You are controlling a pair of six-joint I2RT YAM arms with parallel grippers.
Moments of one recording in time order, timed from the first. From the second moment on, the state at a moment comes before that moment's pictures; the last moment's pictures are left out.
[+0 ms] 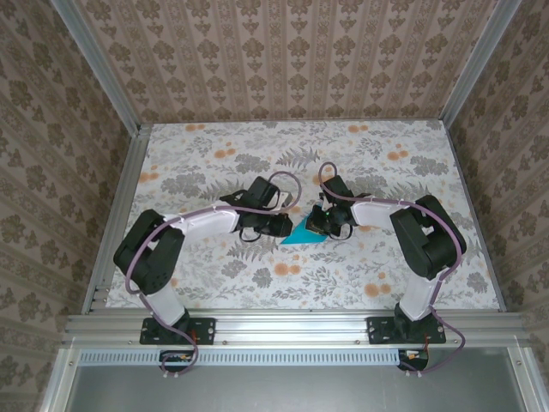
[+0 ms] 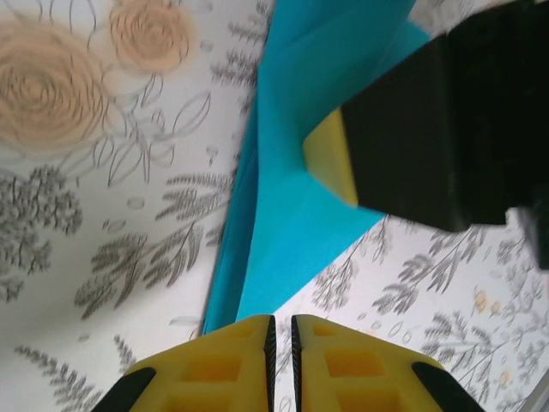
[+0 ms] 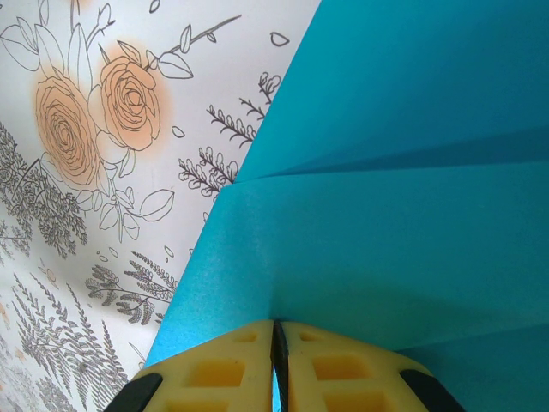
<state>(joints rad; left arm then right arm) -0.76 1.71 1.02 -0.31 0.37 -0.41 0.44 1.81 0.94 -0.25 -0.35 0.77</state>
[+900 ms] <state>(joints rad) -0.77 1.89 1.08 -0.25 0.37 -0.48 0.43 1.81 0.94 -0.25 -0.37 0.78</state>
